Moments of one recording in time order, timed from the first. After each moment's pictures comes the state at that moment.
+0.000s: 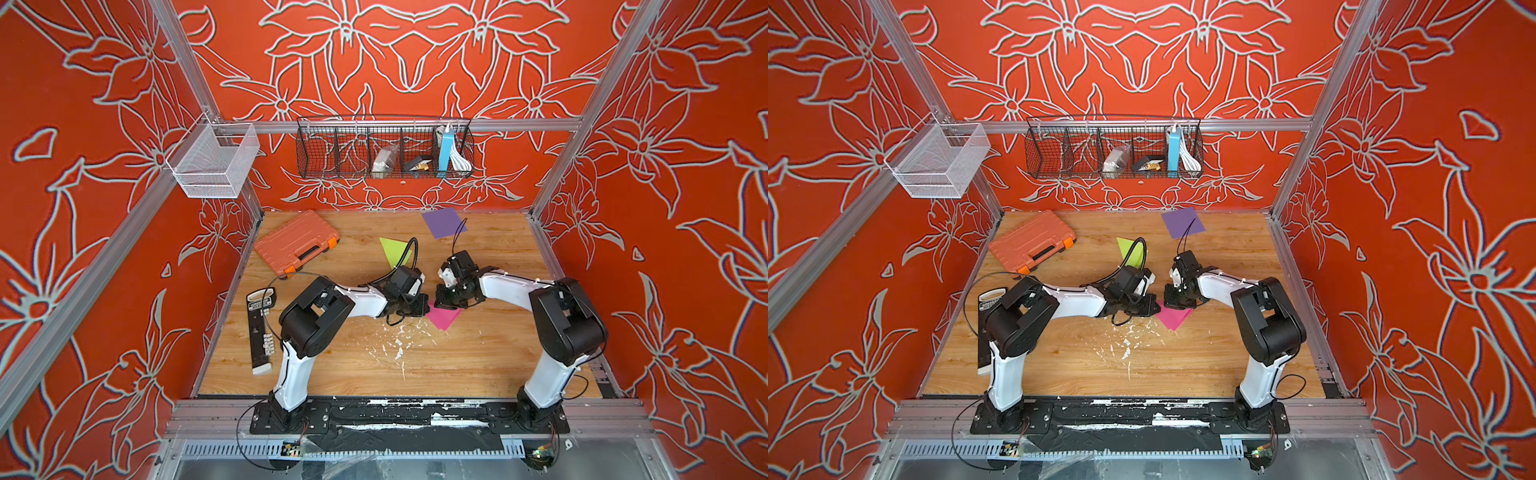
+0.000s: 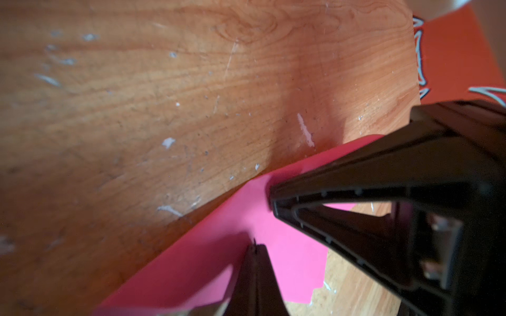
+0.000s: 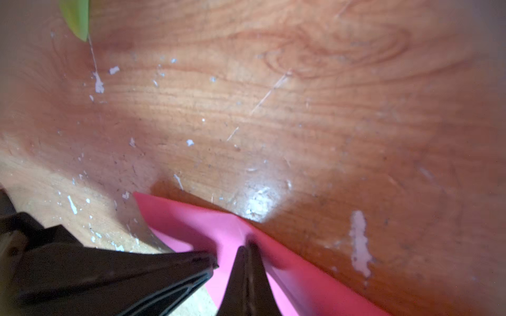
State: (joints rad) left arm -0.71 2.01 1.11 0.06 0.39 -0.64; right arm 0.43 1.78 1.01 -0.45 -0.35 0.42
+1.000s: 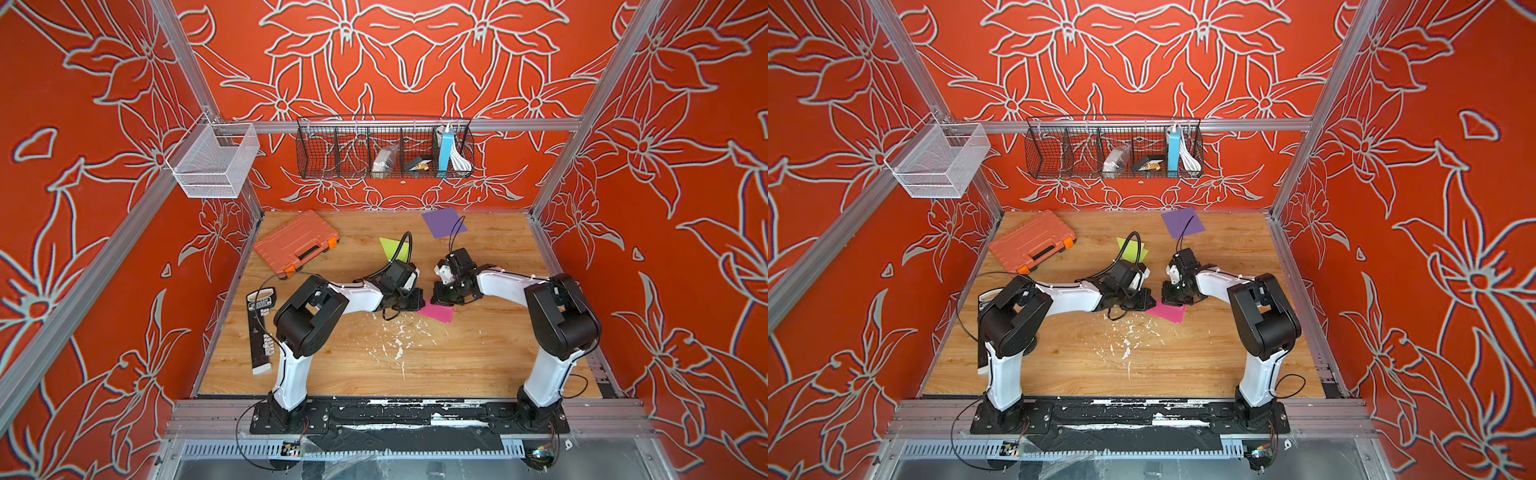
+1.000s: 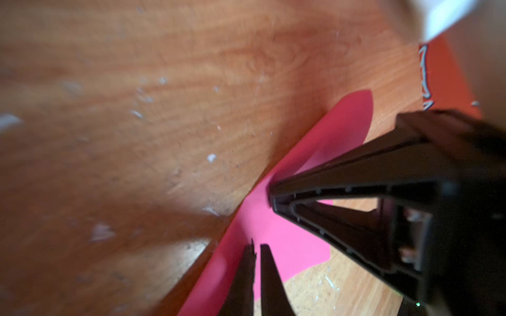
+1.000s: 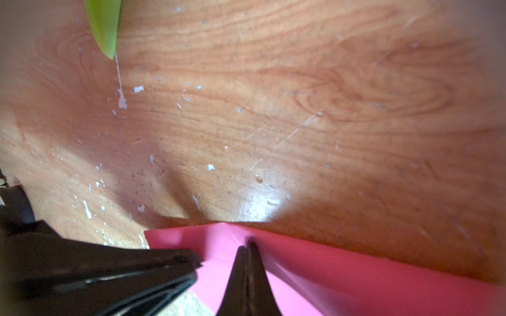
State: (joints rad) left arm -0.65 1.97 1.14 -0.01 0.38 -0.63; right arm 0.42 1.82 1.04 -0.42 -0.39 0.39
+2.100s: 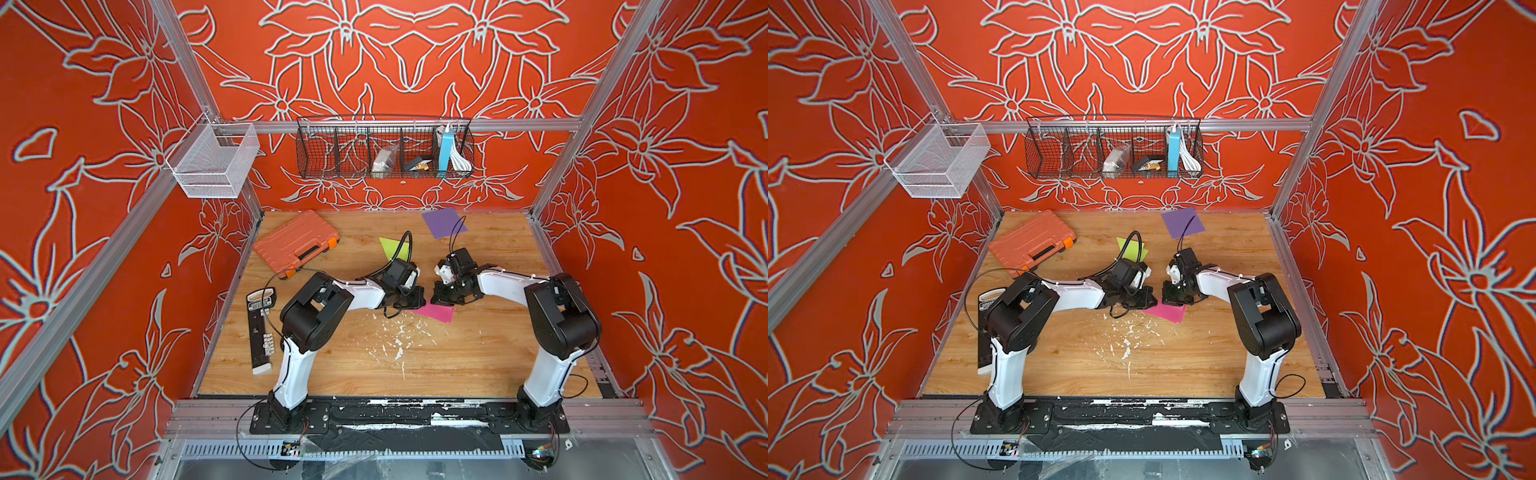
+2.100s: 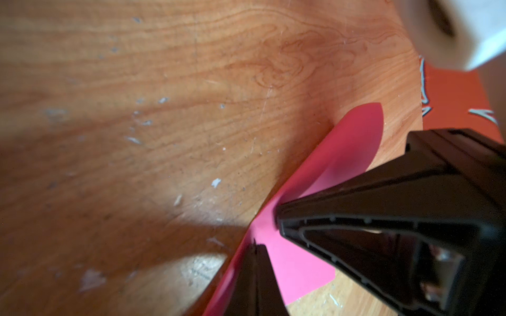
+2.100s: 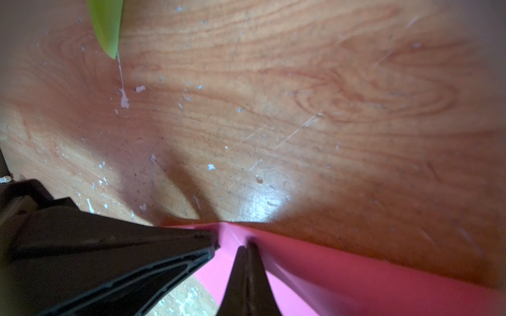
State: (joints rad) left arm -0.65 2.04 1.18 0.01 0.42 -0.64; right arm 0.42 1.82 1.04 -0.42 -0.42 0.38
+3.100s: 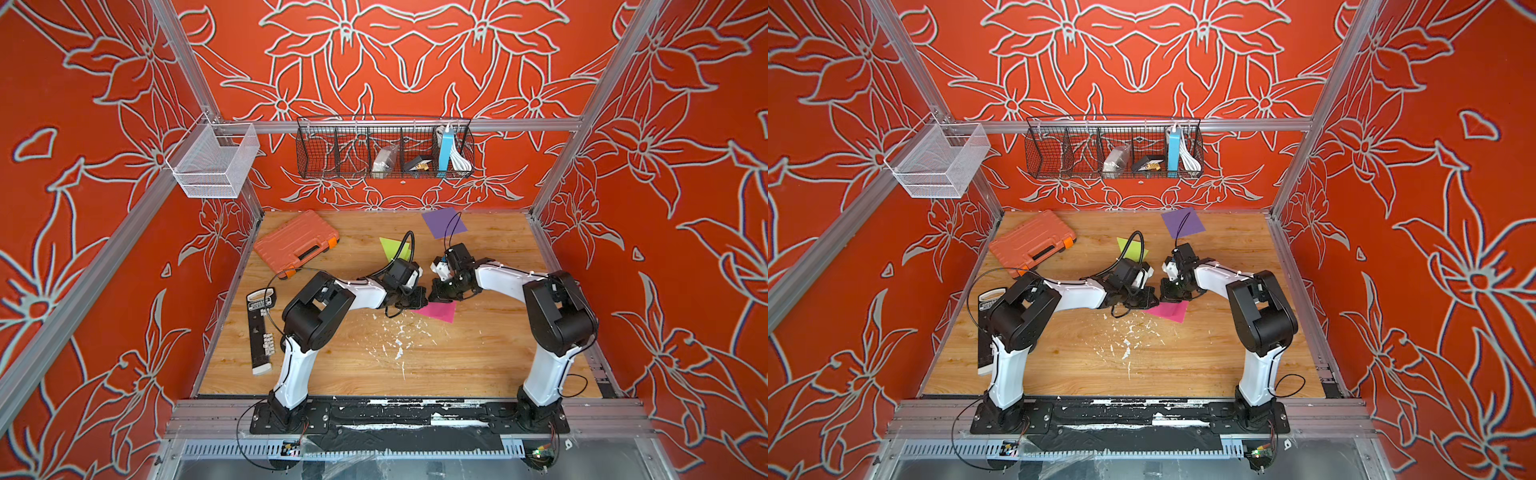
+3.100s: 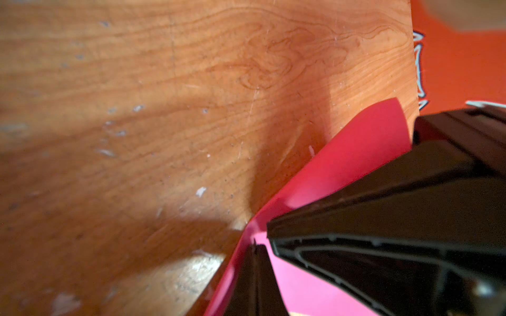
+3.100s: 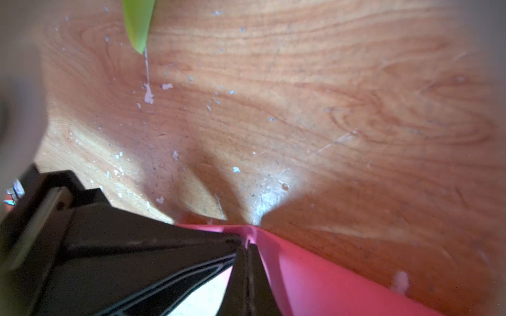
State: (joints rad) left arm -0.65 2.06 1.19 0.01 0.42 -0.61; right arm 0.42 1.85 1.12 -0.50 -0.45 0.31
